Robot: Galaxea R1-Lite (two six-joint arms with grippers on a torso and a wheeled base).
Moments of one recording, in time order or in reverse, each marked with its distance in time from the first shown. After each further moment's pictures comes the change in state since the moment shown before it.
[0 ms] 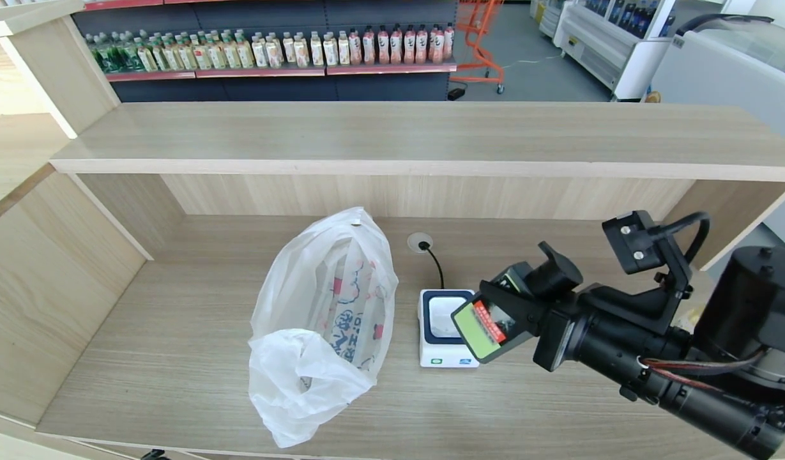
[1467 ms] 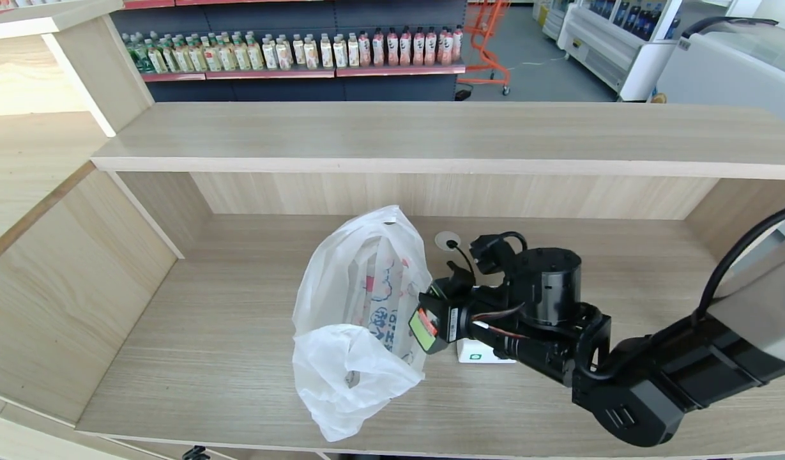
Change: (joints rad) left arm 0.000 0.000 0.000 0.000 0.000 -0.001; right arm -0.061 0.471 -0.328 0.061 0.019 -0.019
